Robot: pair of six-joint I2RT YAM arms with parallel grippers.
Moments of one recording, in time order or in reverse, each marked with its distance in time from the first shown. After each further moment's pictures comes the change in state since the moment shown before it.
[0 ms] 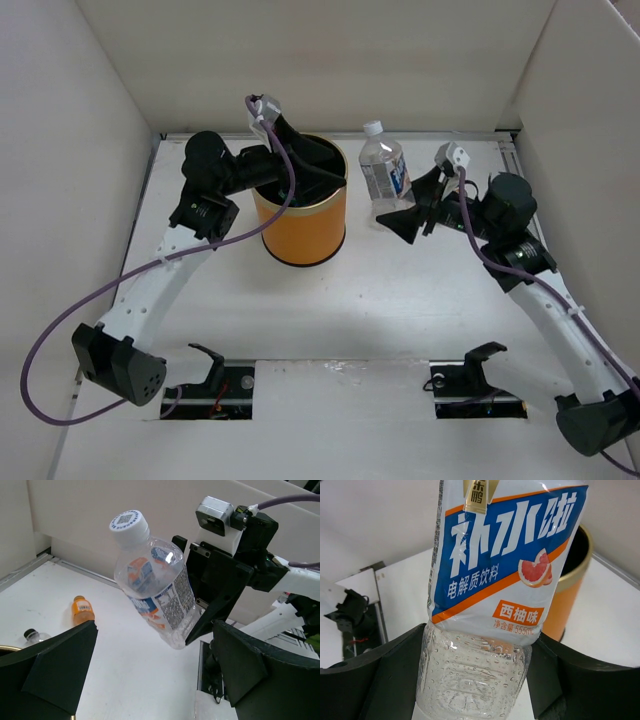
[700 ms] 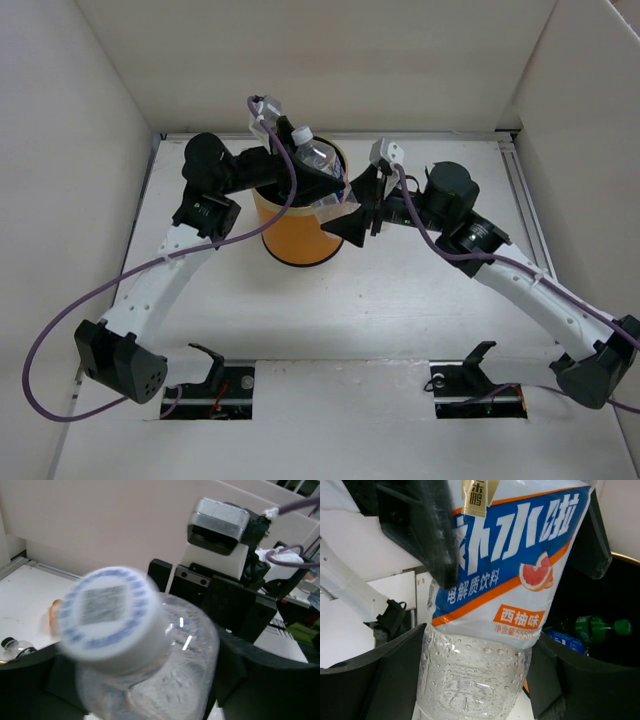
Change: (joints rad) left arm 0.000 0.012 -0.015 0.103 0.092 -0.076; right arm 0.349 0.241 0.186 0.093 0.123 0.004
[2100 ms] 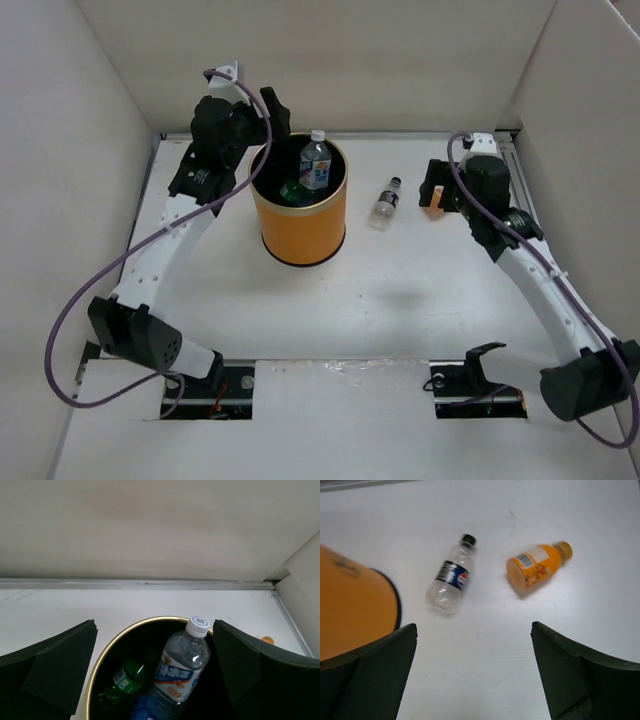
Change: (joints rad) left arm 0.103 0.178 0.243 -0.489 -1.039 0.282; right arm -0.421 -0.058 -0.087 -0.427 0.782 0.124
